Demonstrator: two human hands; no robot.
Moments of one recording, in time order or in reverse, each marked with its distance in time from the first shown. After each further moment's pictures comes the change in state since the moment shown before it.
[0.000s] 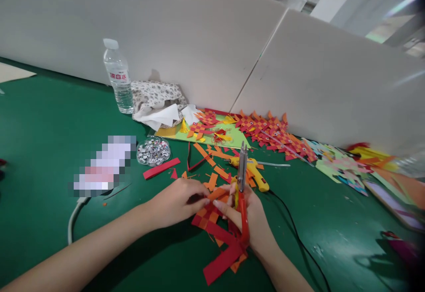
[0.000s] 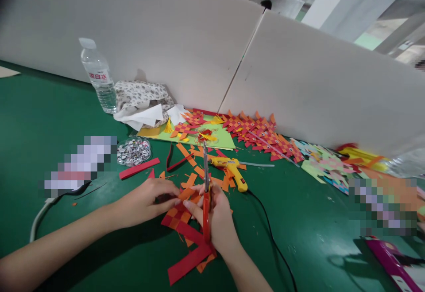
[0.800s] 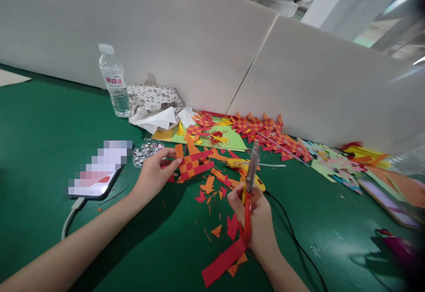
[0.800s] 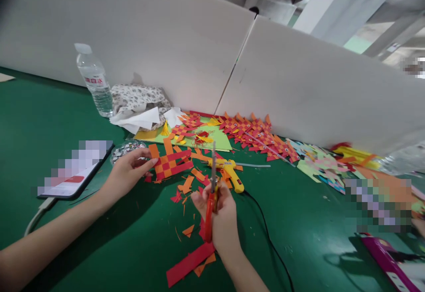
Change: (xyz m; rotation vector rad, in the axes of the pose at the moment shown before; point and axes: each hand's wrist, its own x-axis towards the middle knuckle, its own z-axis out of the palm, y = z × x) left_hand 0.009 -0.034 -0.025 -0.433 0.681 -0.380; right_hand 0.003 0.002 -0.006 -0.010 0.252 -0.208
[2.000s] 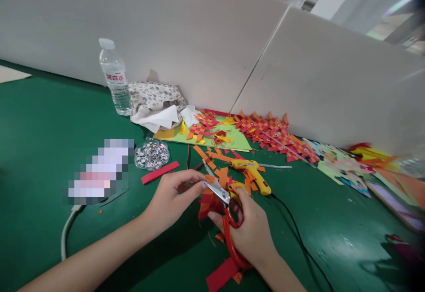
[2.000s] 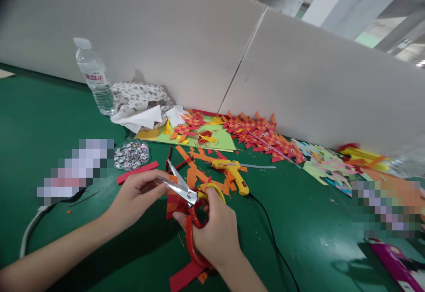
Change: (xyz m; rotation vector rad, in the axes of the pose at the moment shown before) left_hand -0.037 0.026 0.023 -0.073 -0.280 0.080; right_hand -0.007 0.001 -0.003 -0.839 -0.221 -0.240
